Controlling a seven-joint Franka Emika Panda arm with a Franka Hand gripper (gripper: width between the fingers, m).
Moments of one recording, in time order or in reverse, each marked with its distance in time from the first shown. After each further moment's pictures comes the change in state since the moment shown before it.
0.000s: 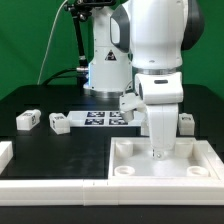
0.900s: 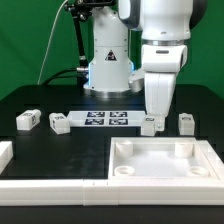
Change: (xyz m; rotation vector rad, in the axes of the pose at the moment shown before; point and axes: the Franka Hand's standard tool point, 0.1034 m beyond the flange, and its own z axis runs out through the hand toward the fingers) arm 0.017 -0.041 -0.036 -0.008 -0.029 0.249
